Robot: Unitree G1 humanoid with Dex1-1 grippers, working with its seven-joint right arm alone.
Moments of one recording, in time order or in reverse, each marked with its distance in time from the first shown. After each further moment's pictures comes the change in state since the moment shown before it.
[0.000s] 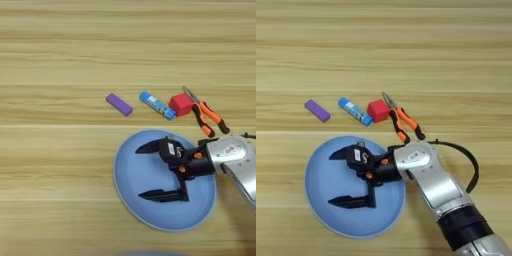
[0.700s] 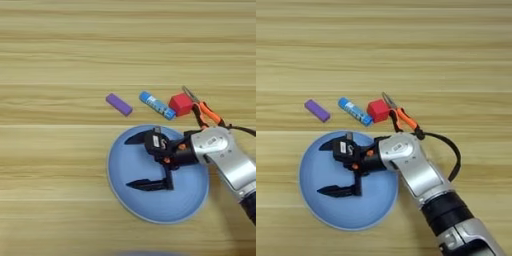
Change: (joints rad) arm -0.090 0.065 0.058 0.087 -0.066 -0.021 -0.064
